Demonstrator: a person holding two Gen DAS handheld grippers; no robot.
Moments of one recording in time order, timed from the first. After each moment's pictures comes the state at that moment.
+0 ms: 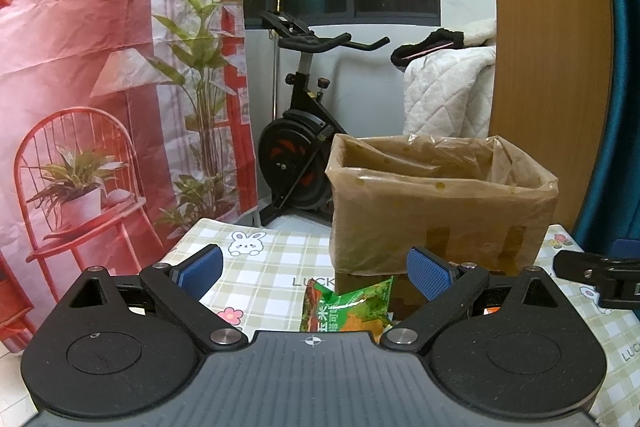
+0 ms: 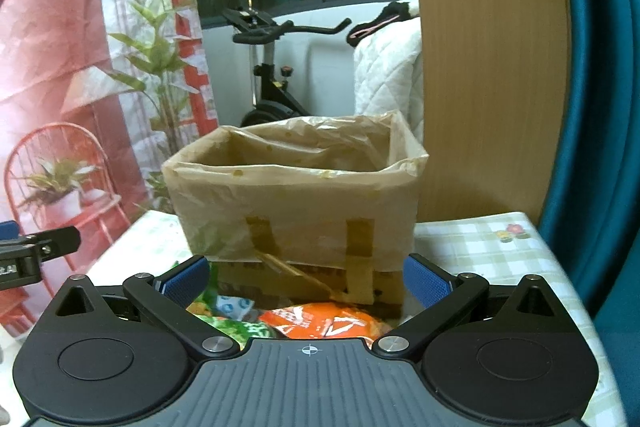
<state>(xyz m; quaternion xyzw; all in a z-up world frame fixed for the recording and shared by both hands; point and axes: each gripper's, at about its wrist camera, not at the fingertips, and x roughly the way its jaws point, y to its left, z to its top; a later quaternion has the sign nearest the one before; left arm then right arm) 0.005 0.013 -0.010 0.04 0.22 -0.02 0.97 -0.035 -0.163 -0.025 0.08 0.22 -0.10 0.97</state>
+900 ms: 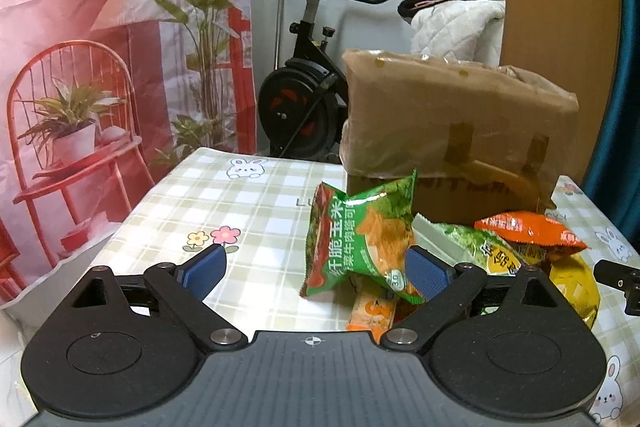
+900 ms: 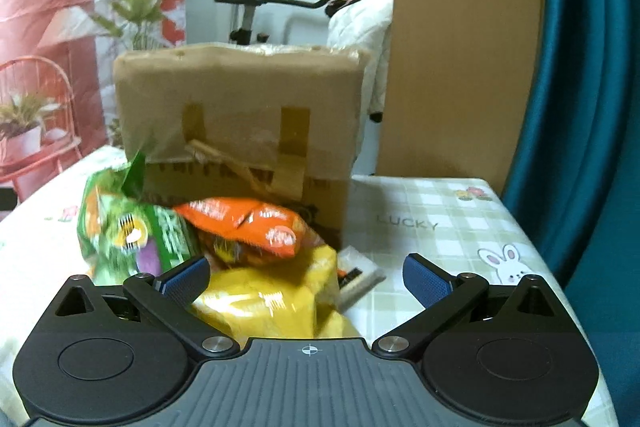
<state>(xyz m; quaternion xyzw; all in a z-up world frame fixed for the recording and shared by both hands) -0.008 0.039 -0.093 0.03 0.27 -0.03 0.96 -0.066 -0.190 -0.132 0.02 0.25 -0.15 0.96</state>
